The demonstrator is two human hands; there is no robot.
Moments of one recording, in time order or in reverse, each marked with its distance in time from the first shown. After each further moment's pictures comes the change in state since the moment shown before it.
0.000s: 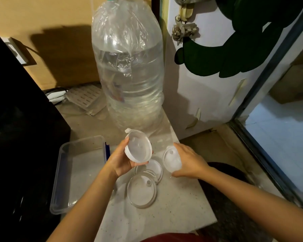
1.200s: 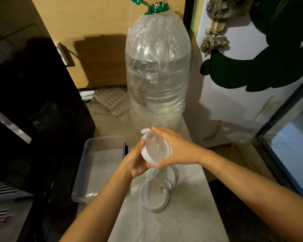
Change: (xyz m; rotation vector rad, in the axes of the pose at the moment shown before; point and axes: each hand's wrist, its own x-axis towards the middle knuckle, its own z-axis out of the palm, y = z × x) left_hand -0.023 0.011 0.030 -0.010 0.011 0.149; right_hand 0.011 -0.090 -0.058 0.223 -0.091 -0.480
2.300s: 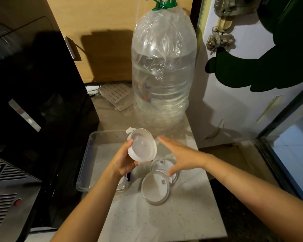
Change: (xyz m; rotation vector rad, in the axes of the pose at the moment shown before) left_hand -0.028 0.003 -0.032 0.005 0.112 0.073; right_hand 0.003 0.041 0.023 -0.192 -0.222 0.018
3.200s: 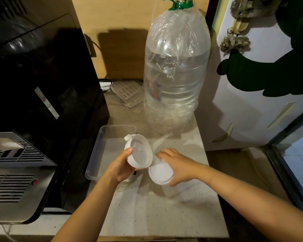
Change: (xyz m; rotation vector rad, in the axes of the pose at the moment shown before) left_hand -0.038 -0.014 -0.020 0.135 0.163 0.028; right_hand 0.007 -0.012 0.038 -0.215 -0.033 -0.051
